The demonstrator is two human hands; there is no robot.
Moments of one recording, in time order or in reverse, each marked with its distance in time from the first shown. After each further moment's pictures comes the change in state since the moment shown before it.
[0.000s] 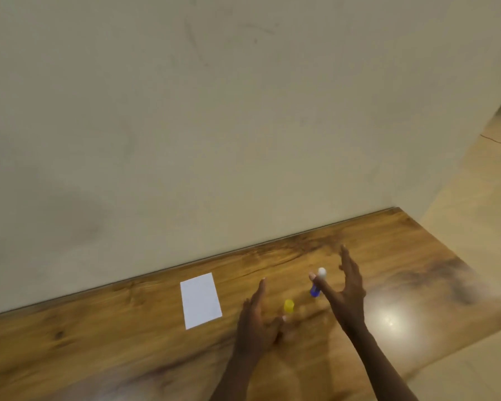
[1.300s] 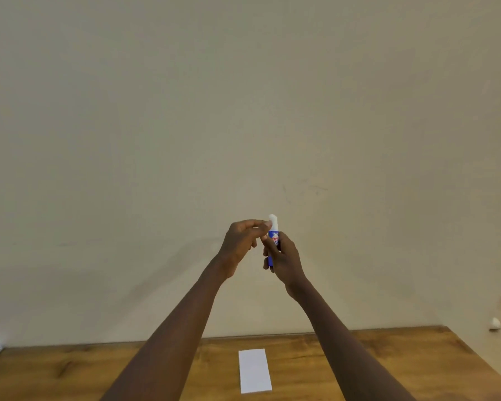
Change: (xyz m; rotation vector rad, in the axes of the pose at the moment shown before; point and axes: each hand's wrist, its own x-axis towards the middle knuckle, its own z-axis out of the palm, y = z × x) left_hand -0.058 0.211 -0.285 -0.389 0.313 0.322; right_hand -0.028 -0.323 0.065 0.343 -0.425 -0.391
